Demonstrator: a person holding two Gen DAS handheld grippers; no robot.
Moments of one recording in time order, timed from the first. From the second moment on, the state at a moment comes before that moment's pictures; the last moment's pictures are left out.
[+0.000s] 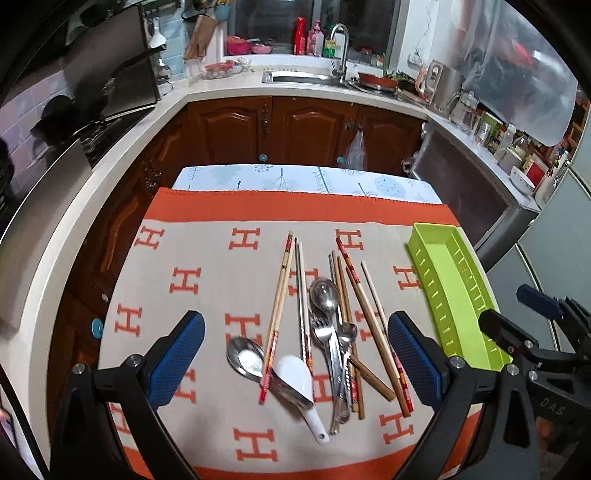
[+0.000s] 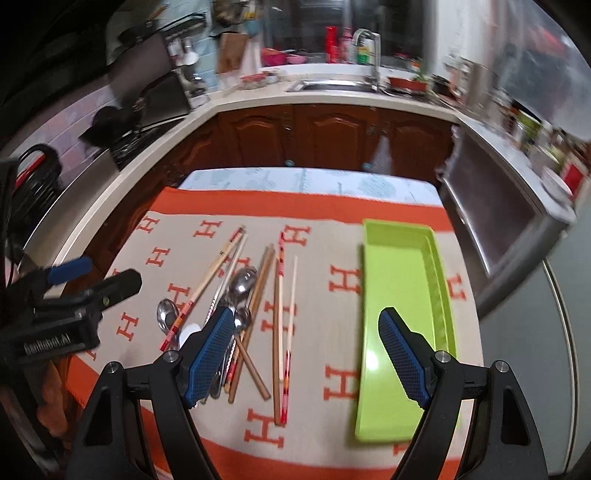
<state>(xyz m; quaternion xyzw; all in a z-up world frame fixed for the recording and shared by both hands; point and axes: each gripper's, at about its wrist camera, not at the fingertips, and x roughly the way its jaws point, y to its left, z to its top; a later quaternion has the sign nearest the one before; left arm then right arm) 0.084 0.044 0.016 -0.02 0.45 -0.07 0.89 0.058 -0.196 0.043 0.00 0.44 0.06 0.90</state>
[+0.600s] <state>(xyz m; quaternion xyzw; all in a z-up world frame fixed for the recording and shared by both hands) 0.170 0.042 -0.082 -0.08 0.59 -0.09 0.80 0.185 -0.180 -0.085 0.07 0.62 0.09 0.78</state>
